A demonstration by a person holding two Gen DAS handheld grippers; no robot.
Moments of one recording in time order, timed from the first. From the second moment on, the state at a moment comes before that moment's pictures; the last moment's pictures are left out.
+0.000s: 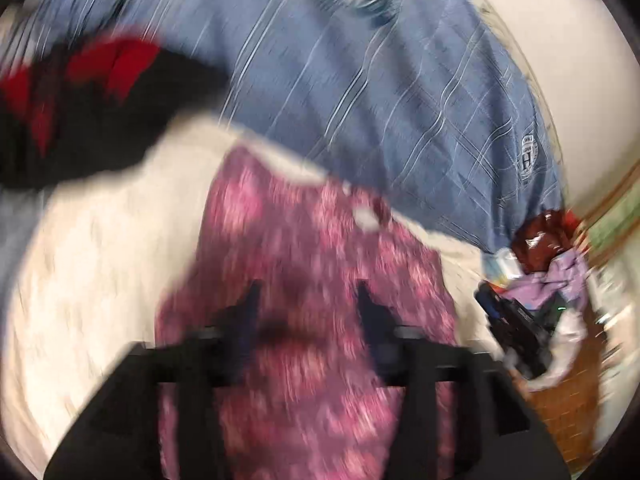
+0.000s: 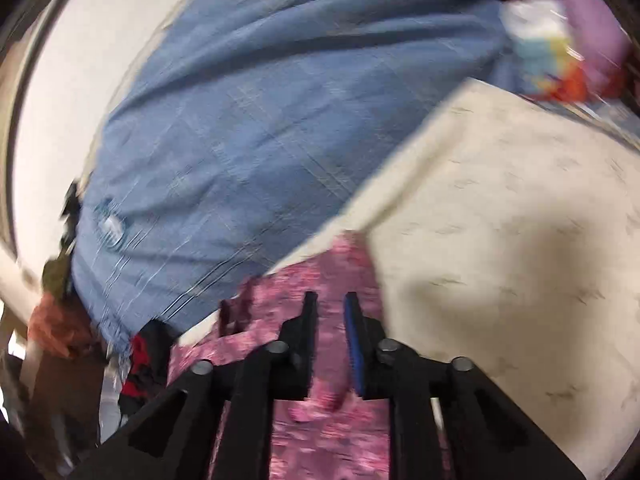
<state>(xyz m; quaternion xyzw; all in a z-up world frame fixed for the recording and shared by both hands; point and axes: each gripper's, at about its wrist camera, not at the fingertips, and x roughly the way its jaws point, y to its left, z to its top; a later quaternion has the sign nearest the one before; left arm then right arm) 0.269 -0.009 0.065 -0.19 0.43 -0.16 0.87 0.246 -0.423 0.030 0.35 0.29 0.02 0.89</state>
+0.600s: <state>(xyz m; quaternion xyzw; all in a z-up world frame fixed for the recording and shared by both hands) 0.298 0.021 0.004 -0.15 0.53 -0.10 0.83 0.231 -0.404 0.003 0.27 0.39 0.04 0.88</state>
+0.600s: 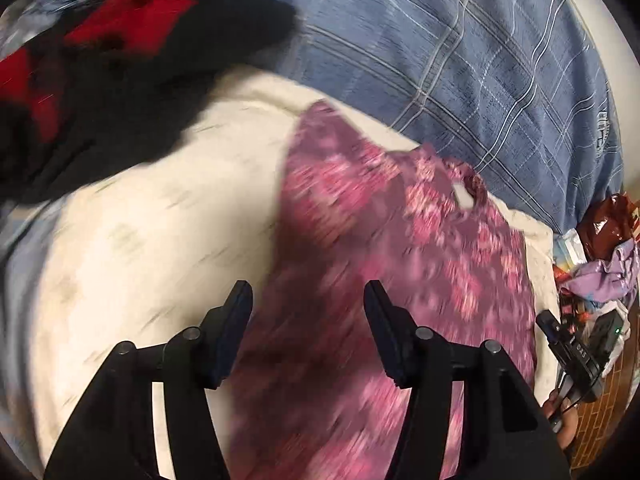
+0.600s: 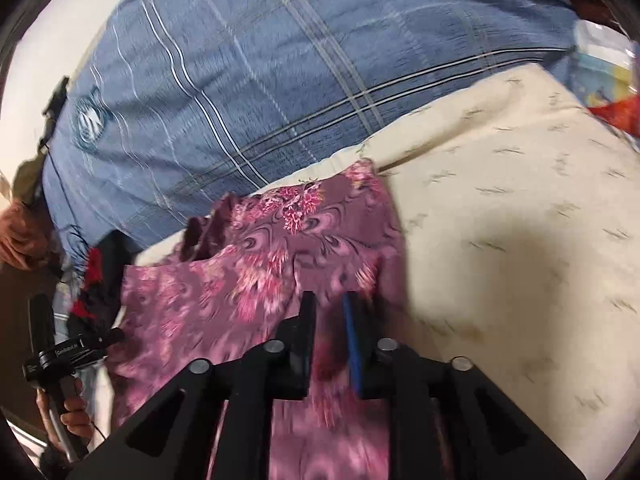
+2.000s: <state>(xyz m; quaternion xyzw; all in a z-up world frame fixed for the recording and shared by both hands) 0.034 0.049 -0.021 -0.24 0.56 -0.25 0.75 -0.035 -0.384 -0.015 0.22 0.46 0.20 0.84</state>
